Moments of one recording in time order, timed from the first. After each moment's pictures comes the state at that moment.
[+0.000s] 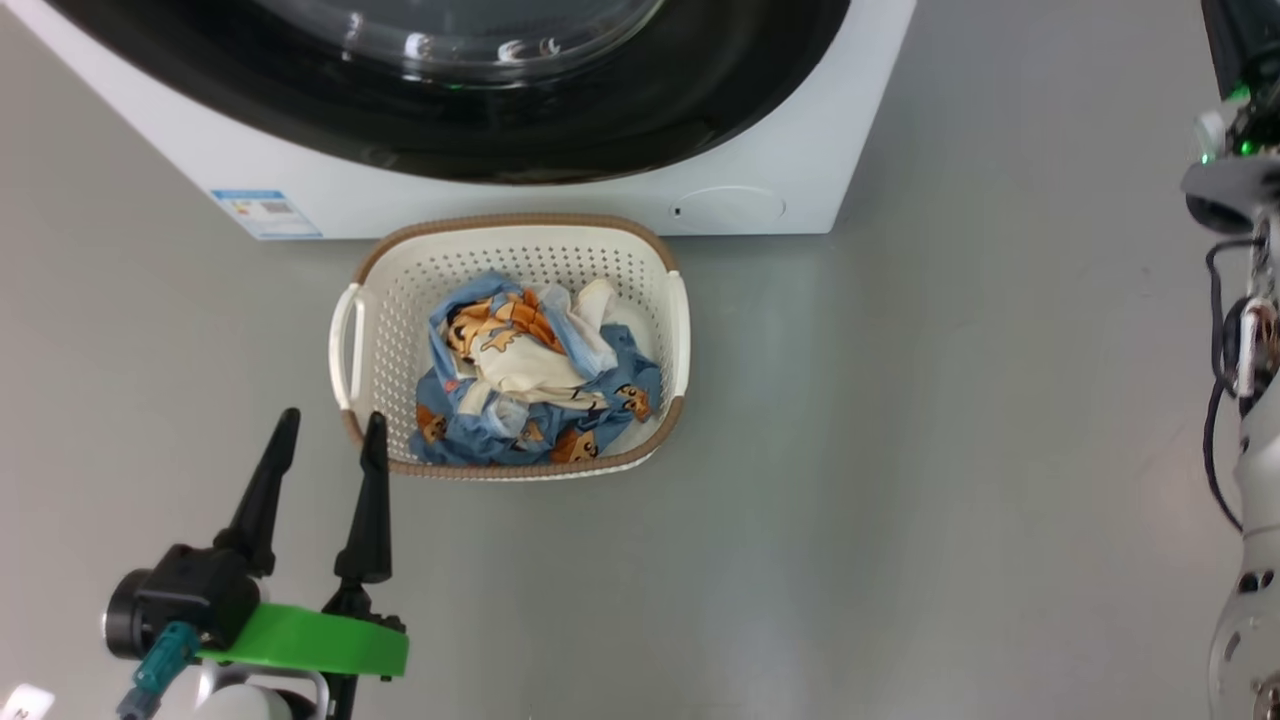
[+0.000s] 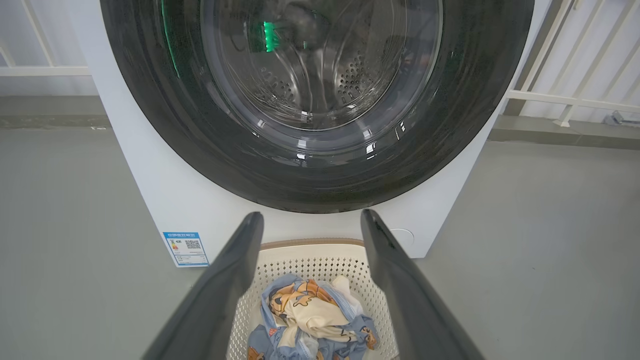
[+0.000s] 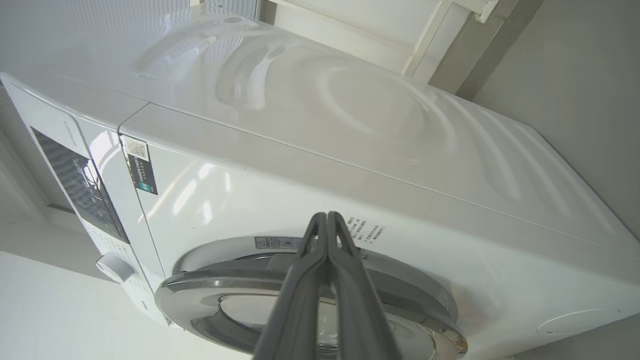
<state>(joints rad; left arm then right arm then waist) -0.18 0.04 -0.08 0.14 -0.21 -0.13 -0.25 -1.01 -0.21 -0.29 0.64 1.28 0.13 0.38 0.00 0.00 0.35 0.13</state>
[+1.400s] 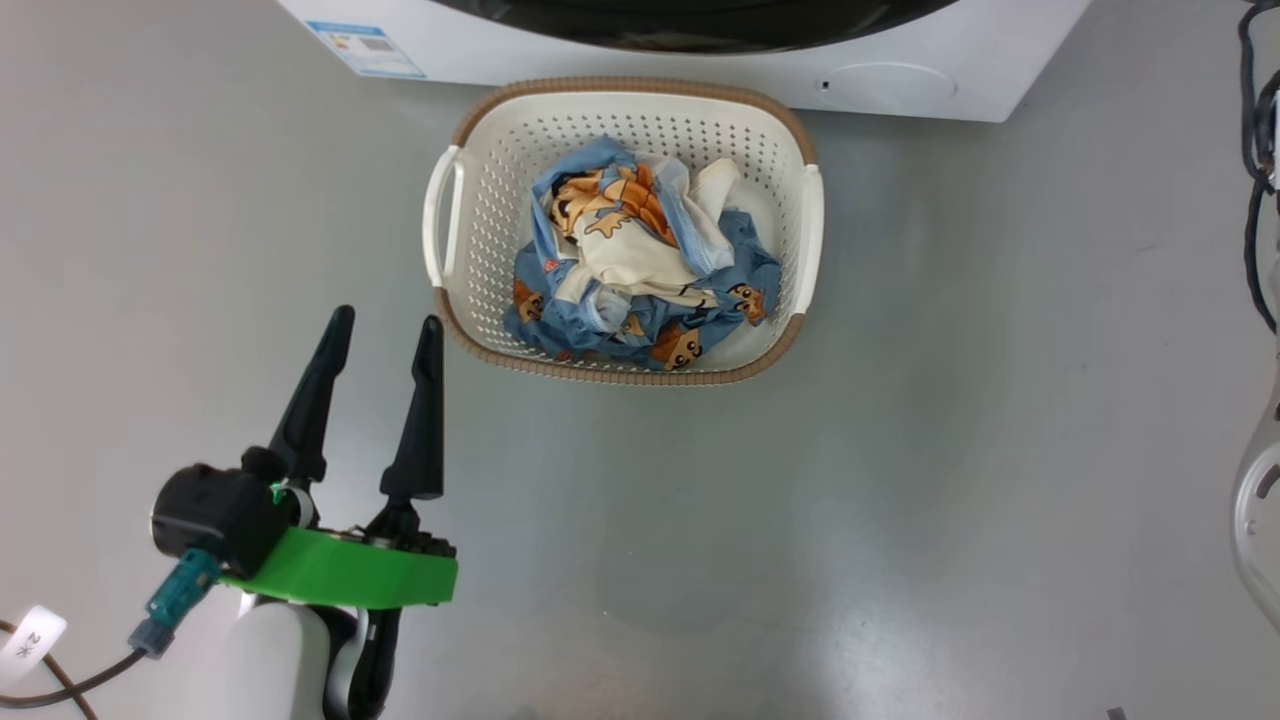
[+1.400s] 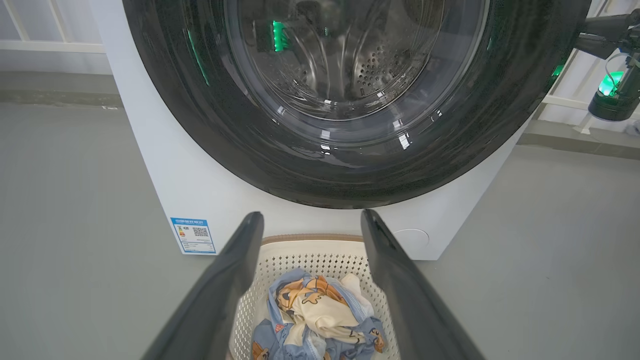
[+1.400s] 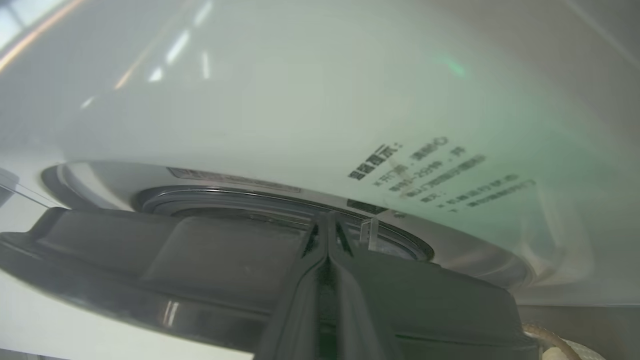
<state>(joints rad) -0.30 0.03 -0.19 0.09 -0.30 -0.13 -0.25 -1.38 -0.17 -0.29 0.81 0.99 0.13 0.58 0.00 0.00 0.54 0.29</state>
